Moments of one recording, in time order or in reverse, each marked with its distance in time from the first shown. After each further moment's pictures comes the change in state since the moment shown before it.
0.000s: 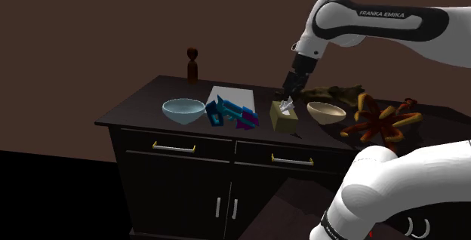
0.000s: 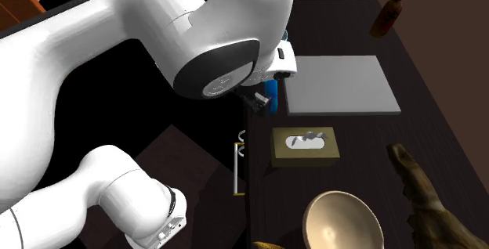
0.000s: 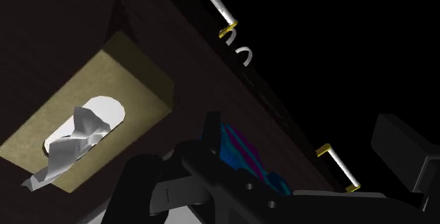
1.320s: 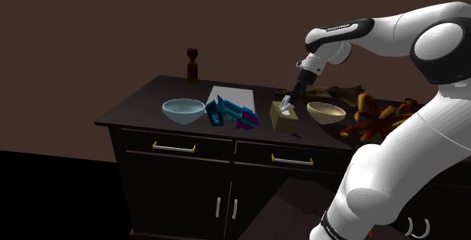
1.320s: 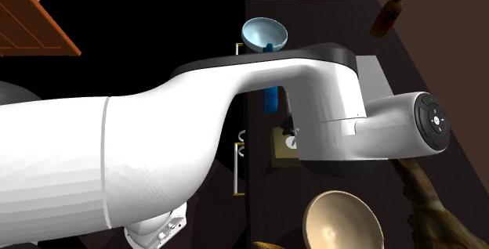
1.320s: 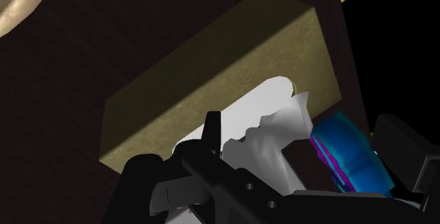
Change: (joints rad) arm 0.120 0.458 -0.532 0.215 0.137 0.126 -0.604
